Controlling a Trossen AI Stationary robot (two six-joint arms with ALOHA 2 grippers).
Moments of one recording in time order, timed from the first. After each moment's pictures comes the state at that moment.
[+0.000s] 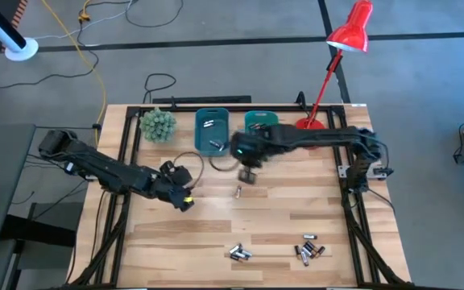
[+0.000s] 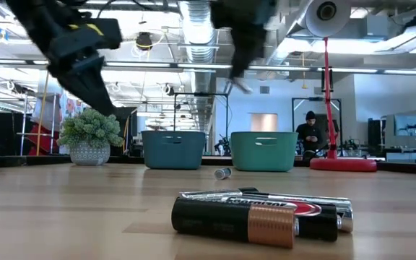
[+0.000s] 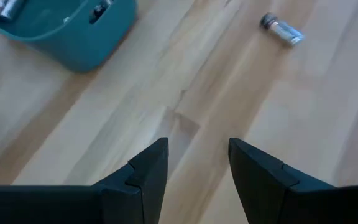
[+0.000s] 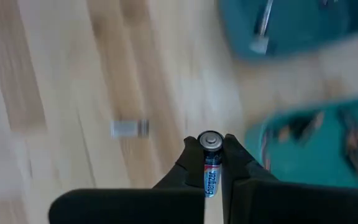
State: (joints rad) left arm -0.33 1.25 0.76 -0.55 -0.55 -0.72; right arm -0.06 1.84 1.74 -1.03 0.14 0.17
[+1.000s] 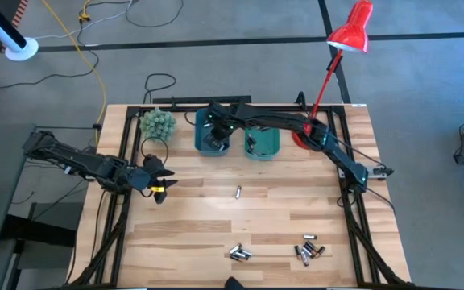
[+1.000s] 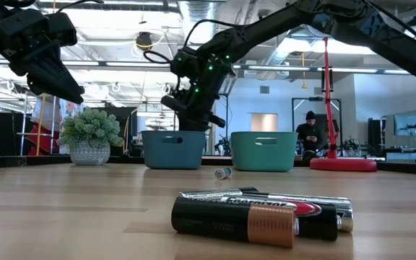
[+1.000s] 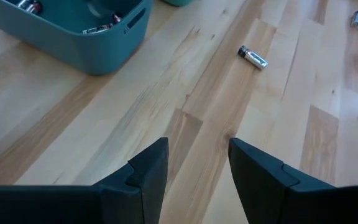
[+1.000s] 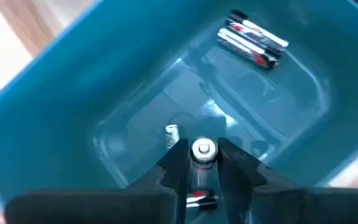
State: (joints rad) left arm -0.32 0.64 0.45 -0.53 -0.51 -0.65; right arm -0.36 2.38 2.10 -0.76 0.02 0.35
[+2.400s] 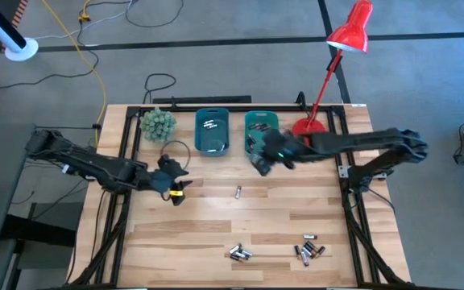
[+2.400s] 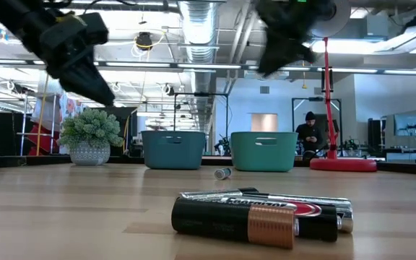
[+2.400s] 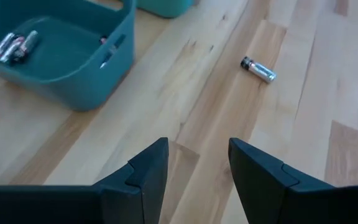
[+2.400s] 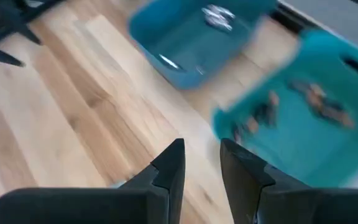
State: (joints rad) left arm -0.26 1.01 0.56 -0.32 -0.52 -0.52; right arm -0.01 1.39 1.15 -0.62 0.38 0.63
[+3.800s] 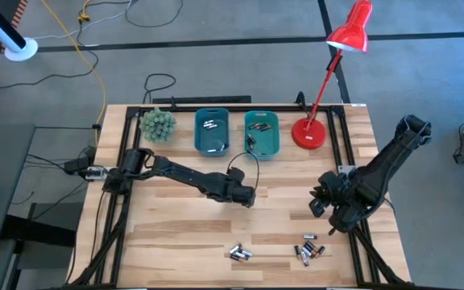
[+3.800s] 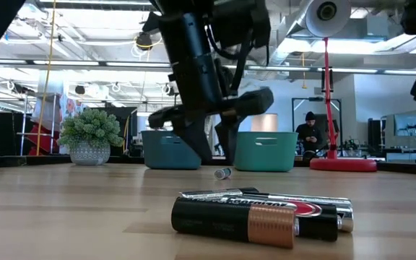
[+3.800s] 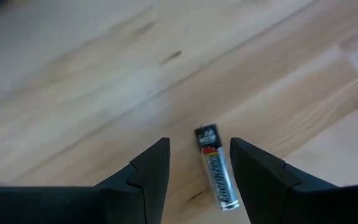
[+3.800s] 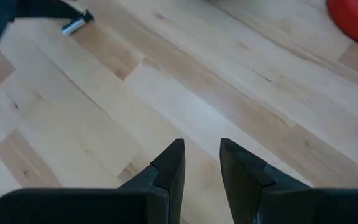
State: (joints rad) left arm -0.16 2.13 1.57 -0.68 -0.45 -1.13; right arm 0.84 1.08 0.76 -1.17 0.66 1.72
